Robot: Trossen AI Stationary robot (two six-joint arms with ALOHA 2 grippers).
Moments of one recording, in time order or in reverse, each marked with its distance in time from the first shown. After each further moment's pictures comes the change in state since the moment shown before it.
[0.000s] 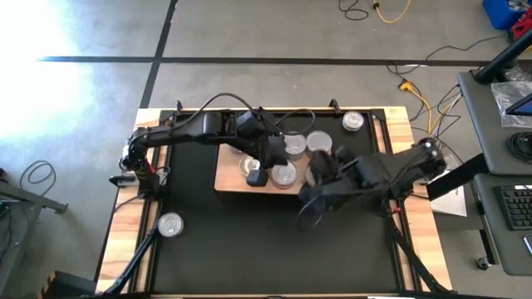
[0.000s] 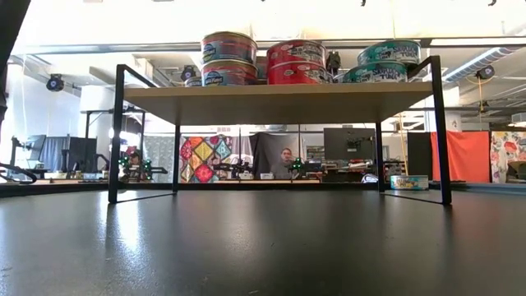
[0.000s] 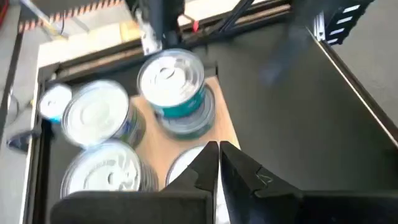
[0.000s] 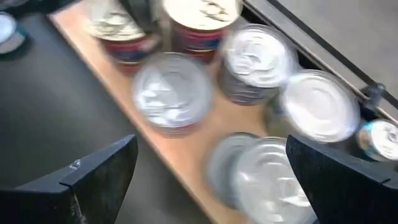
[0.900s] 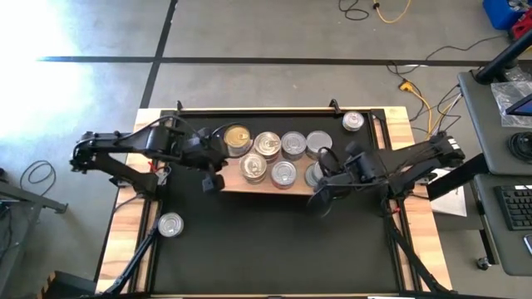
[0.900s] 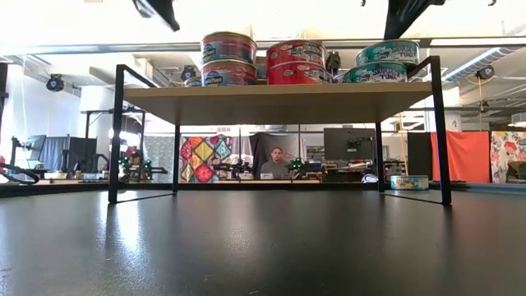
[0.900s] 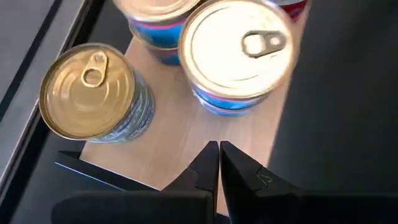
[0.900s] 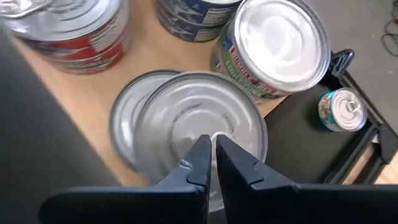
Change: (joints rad) left arm -0.120 -0.500 -0.574 -0.207 -0.412 -0.573; right arm -0.077 -0.221 -0.462 0.091 -0.084 -0.100
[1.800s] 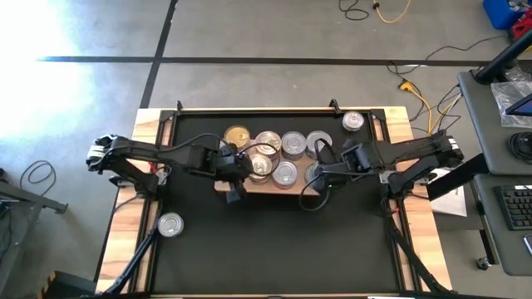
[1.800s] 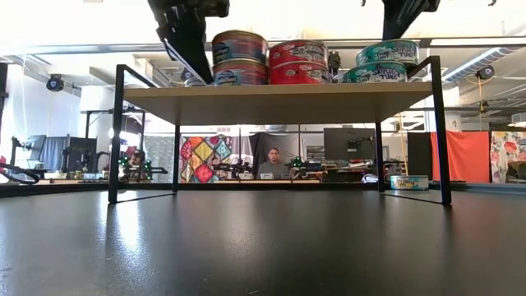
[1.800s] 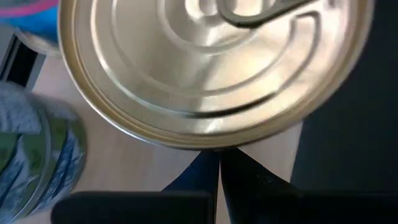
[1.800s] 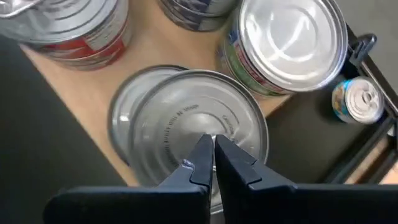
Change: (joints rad) left arm -0.019 0.183 -0.168 0.299 -0.013 0.028; right arm -0.074 0.008 0.027 0.006 -0.115 -0.084
